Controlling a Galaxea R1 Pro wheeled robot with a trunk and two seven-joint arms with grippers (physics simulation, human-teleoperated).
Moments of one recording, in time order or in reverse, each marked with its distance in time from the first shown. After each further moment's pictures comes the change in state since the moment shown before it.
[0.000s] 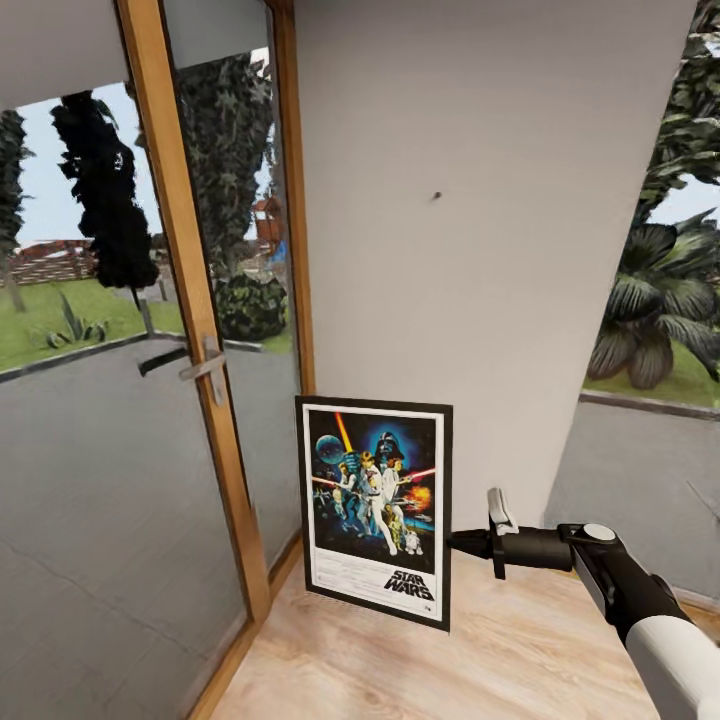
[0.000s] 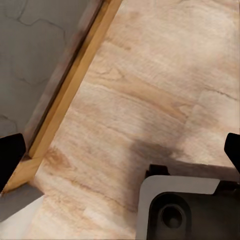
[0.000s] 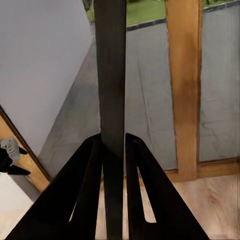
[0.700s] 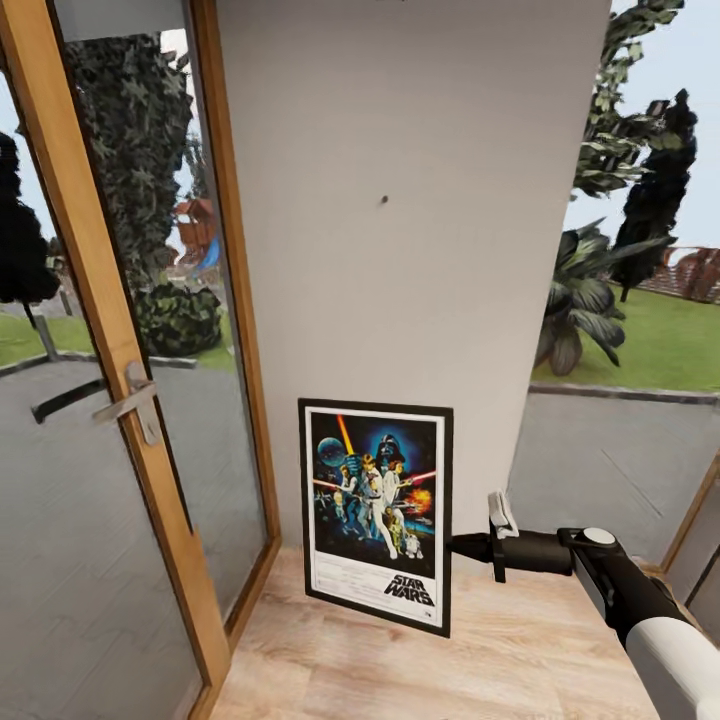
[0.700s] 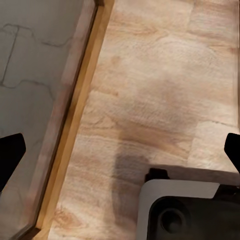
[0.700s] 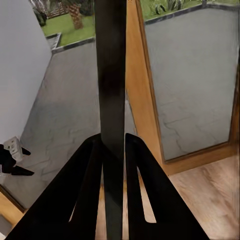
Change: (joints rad) left arm 0.000 0.000 0.000 0.000 -0.001 0.000 0.000; right arm 0.000 0.000 -0.001 0.031 -0.002 0.002 0.000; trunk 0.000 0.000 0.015
